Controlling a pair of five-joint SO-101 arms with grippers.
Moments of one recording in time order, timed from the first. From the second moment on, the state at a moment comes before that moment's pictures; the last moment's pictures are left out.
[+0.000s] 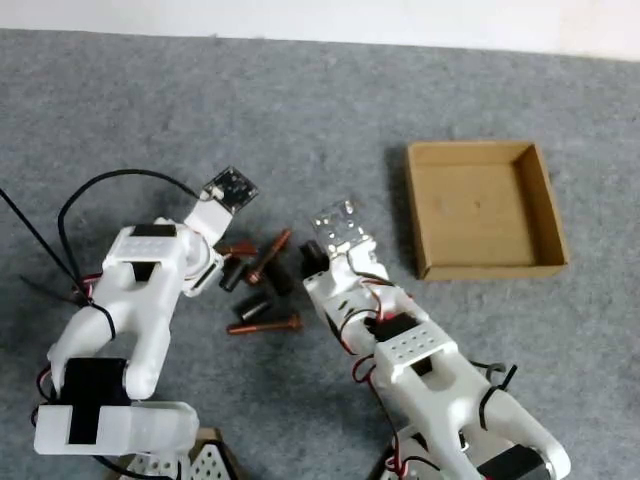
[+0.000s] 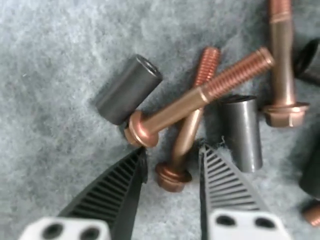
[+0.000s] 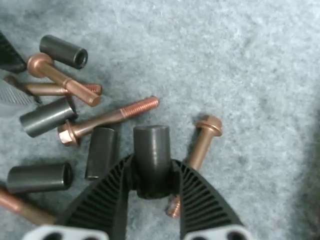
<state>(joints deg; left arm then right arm) -5.4 -4.9 45.2 42.4 -35.4 -33.8 -29.5 71.5 3.4 6.9</state>
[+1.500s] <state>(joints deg) -4.9 -25.4 62.8 36.6 -35.9 -33.8 -29.5 71.5 3.4 6.9</state>
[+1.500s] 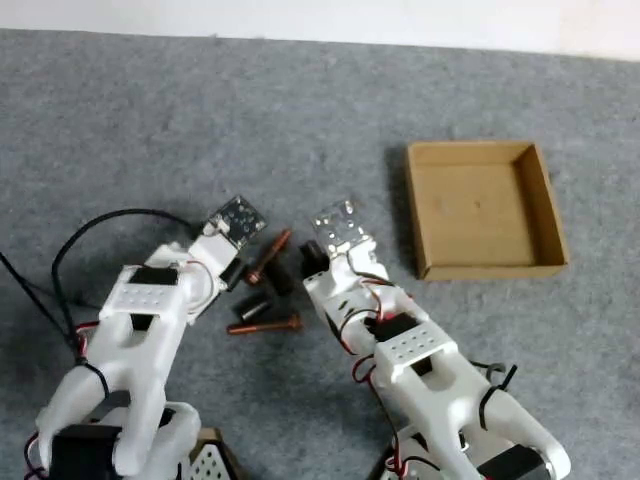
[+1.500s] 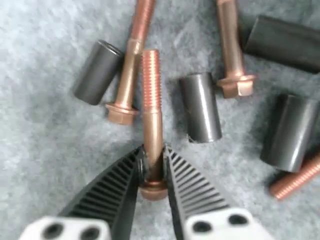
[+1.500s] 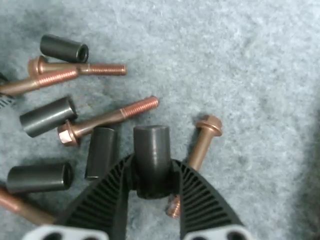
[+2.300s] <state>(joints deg) -16.0 -27.6 44.4 70.3 -77.3 -33.8 -29.5 71.5 3.4 6.9</state>
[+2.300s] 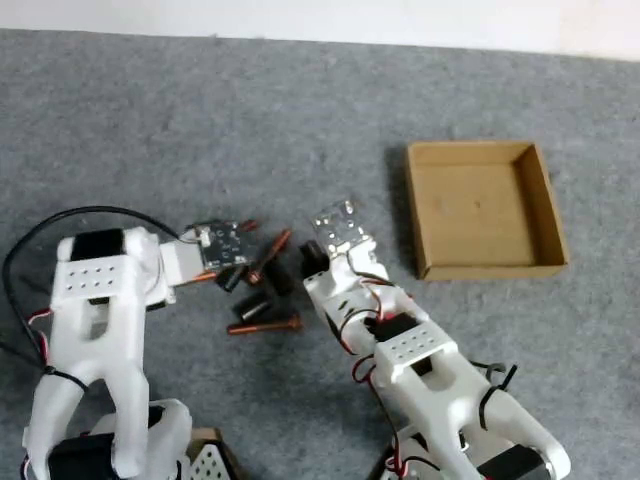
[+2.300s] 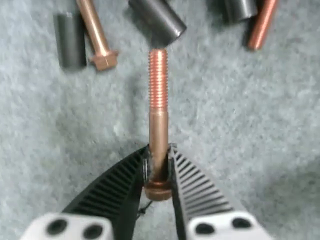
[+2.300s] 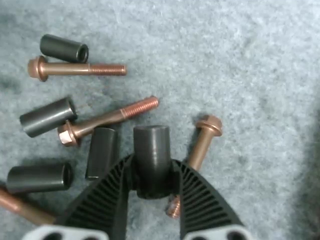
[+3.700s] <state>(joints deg) -25.6 17.6 12.0 70.6 -70.5 -33.8 -29.5 71.5 3.4 6.9</state>
